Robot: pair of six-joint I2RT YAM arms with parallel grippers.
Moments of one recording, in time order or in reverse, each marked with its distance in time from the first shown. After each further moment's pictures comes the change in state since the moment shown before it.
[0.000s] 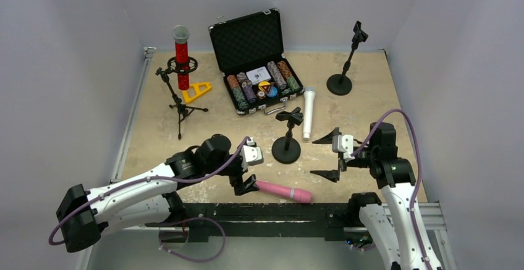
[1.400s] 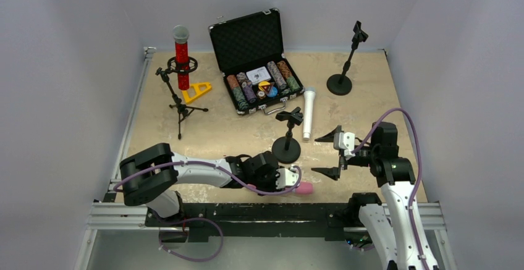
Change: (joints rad) left arm -0.247 0.665 0.129 0.277 -0.210 0.208; right arm -0.050 0.014 -0.011 0.001 0.000 -0.016
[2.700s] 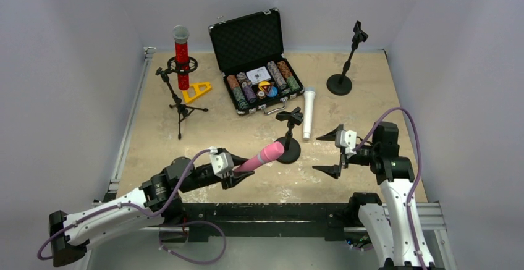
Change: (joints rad) left arm 0.115 -1.107 -0.383 0.058 -0.065 -0.268; right arm -0.053 0.021 -0.011 -0.001 -0.022 -0.031
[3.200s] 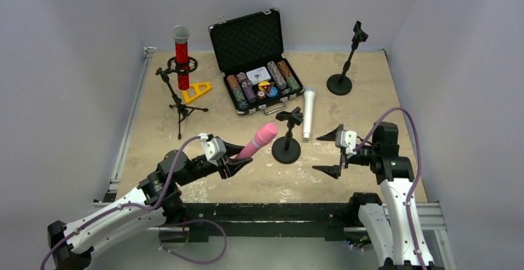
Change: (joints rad) left arm 0.146 0.019 0.049 0.060 0.062 -0.085; right arm -0.006 0.005 -0.008 0.000 -0.008 -0.012
